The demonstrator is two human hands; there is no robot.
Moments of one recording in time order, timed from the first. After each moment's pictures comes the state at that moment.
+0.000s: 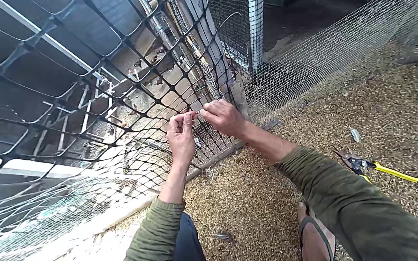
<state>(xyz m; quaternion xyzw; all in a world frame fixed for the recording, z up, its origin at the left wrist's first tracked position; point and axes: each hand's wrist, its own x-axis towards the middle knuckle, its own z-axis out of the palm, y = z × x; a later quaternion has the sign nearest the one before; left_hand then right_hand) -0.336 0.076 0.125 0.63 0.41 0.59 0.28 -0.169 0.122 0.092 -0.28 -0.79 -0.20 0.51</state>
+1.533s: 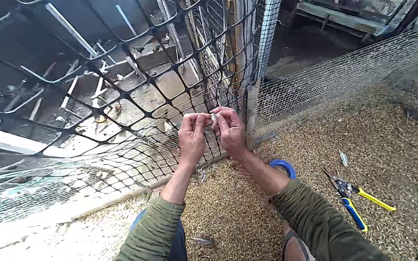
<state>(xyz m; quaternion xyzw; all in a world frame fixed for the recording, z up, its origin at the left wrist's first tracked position) -0.335 0.068 0.113 0.62 0.40 0.60 0.30 -0.218 0.076 0.086 -0.31 -0.53 0.34 0.71</state>
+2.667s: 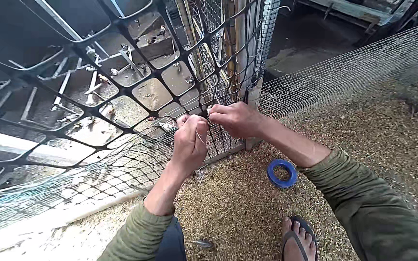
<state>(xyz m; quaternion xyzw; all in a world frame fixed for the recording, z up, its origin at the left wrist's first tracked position) -0.341 0.073 0.140 0.82 0.33 0.47 0.07 -0.140 0.135 0.132 -0.15 -0.92 0.01 0.35</state>
